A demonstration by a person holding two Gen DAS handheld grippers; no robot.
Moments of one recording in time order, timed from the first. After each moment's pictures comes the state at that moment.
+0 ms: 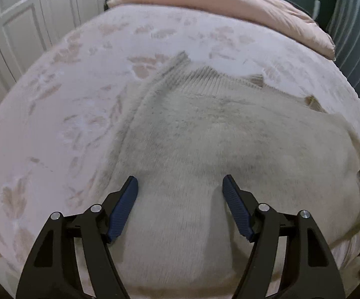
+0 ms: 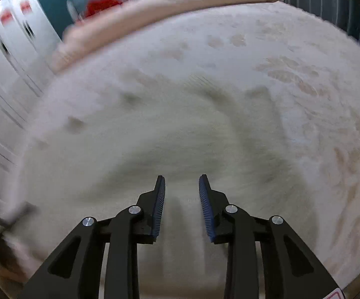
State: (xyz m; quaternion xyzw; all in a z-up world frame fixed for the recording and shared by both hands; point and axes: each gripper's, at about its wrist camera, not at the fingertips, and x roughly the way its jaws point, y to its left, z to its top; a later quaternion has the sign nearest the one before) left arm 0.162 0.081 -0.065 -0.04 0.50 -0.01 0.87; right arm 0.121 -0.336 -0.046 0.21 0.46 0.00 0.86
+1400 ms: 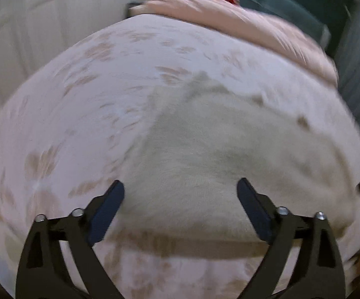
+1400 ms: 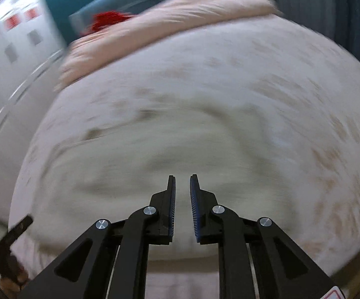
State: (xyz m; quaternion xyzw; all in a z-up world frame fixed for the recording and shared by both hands) left arm 0.107 0.122 -0.038 -0.14 0.46 0.03 0.88; right arm 0.100 -0.311 -0.013 0.15 0.45 -0.01 0.88
